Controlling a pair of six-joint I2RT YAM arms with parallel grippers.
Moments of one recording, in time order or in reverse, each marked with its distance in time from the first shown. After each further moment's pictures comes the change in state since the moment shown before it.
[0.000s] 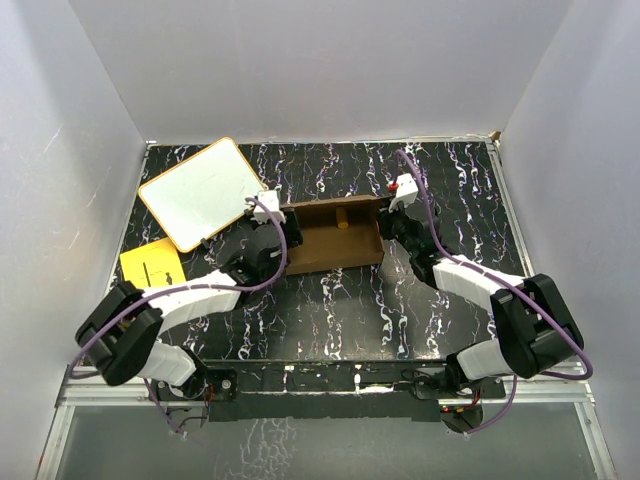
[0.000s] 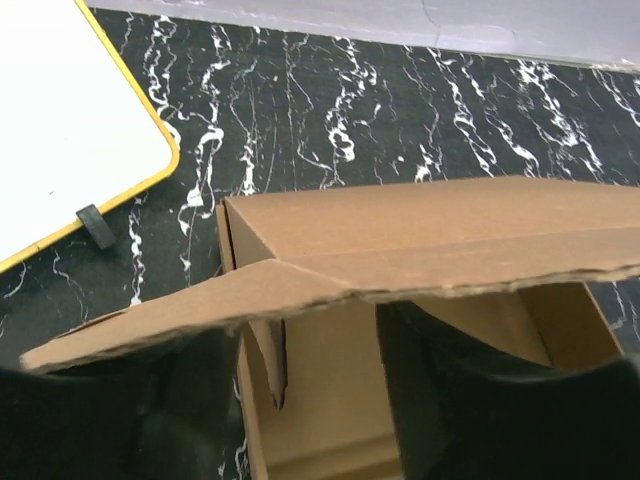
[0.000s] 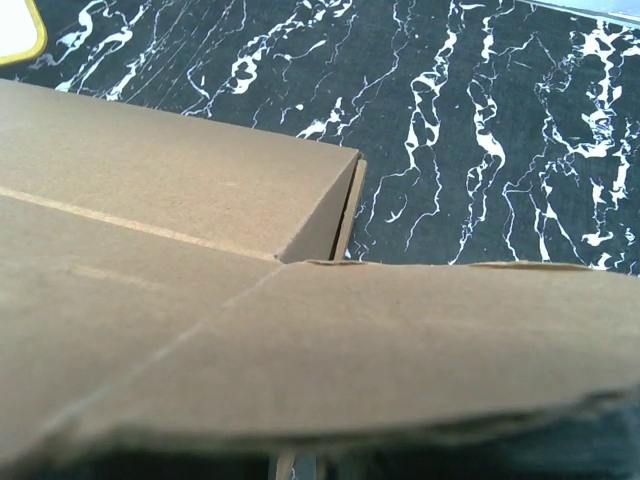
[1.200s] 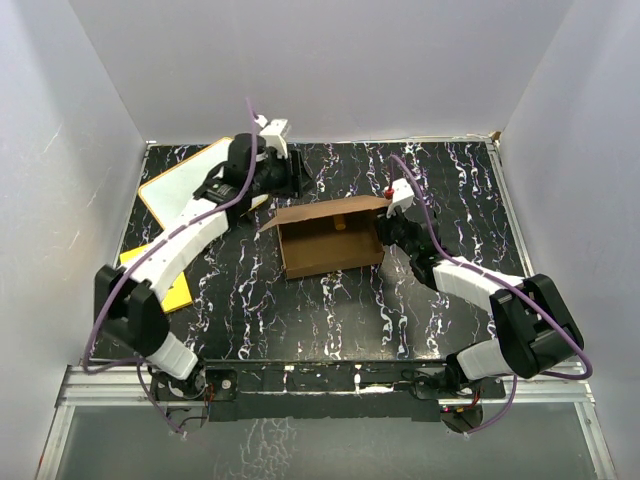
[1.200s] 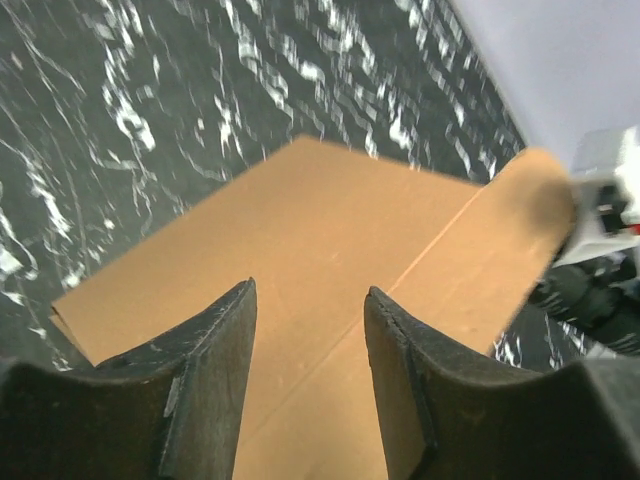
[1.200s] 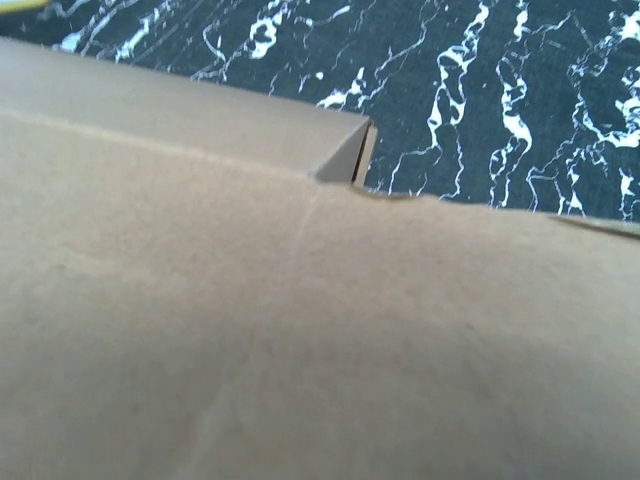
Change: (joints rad) left arm 0.279 0.062 0.705 -0.811 0.864 -0.051; right arm 0.002 -0.002 -0.019 -0.012 -0.046 -0.032
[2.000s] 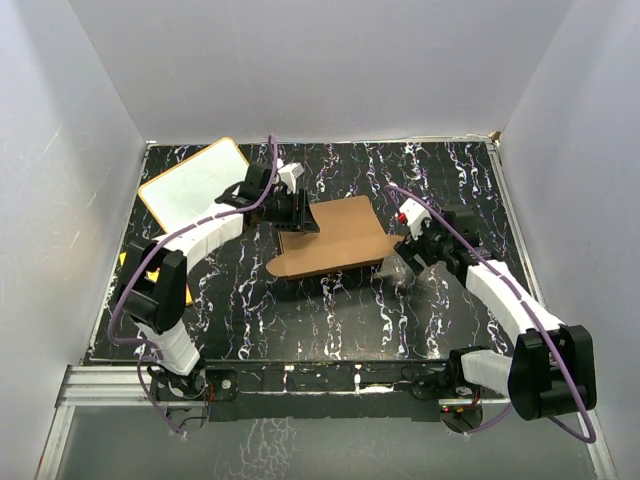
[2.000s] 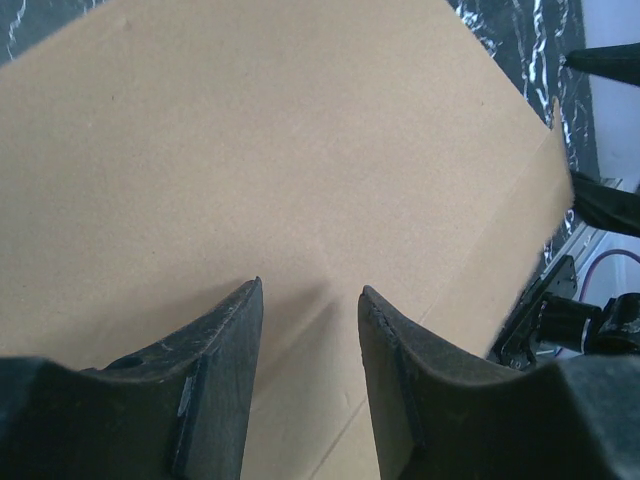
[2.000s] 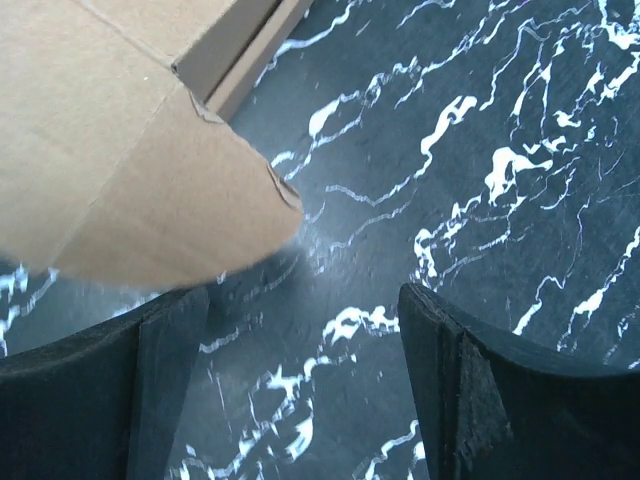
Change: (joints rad) left arm 0.043 0.227 -0.135 -0.022 0.294 -0.024; right arm -0.237 -0.224 0.043 -0.658 -0.260 -0.564
